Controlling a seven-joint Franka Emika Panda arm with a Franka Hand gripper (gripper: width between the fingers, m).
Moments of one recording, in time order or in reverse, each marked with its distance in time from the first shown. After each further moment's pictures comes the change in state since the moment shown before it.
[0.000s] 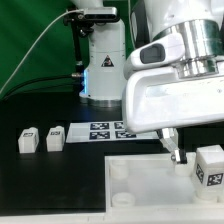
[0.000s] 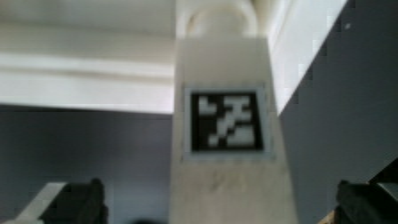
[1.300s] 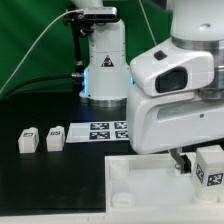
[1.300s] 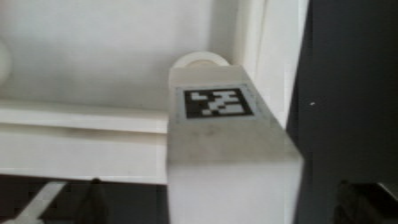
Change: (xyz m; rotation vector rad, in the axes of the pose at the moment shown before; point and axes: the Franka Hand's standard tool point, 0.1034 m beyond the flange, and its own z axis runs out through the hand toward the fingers) arm 0.002 0.000 0.012 0.080 -0.618 0.045
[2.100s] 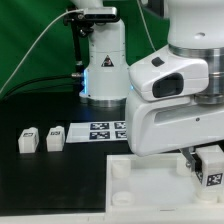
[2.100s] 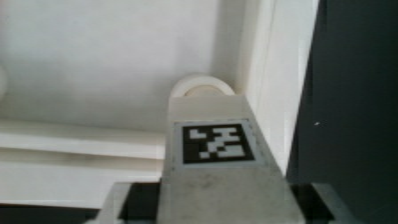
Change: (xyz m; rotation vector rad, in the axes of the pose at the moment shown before) arm -0.007 0.000 0.004 -0.001 -0.007 0.033
